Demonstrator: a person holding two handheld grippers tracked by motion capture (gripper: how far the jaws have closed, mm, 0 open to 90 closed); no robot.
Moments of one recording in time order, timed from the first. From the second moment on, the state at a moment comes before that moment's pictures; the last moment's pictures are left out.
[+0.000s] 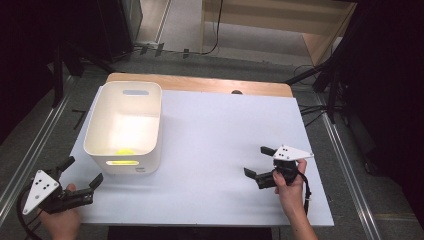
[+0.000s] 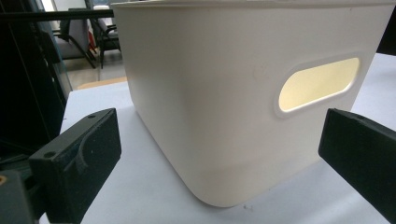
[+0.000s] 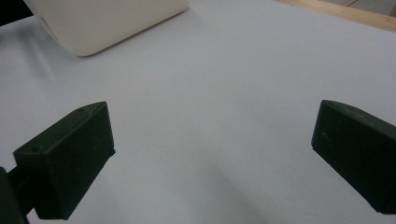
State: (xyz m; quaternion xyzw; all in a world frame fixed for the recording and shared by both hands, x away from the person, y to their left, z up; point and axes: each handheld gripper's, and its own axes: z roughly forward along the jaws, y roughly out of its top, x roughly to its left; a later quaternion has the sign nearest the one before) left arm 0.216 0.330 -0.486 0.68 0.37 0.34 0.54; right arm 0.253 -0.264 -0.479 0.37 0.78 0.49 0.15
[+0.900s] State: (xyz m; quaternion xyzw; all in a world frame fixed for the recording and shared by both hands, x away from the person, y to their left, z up) left arm 0.217 0.332 -0.485 0.67 0.37 0.33 0.55; right arm 0.235 -0.318 -0.504 0.42 0.74 0.50 0.17
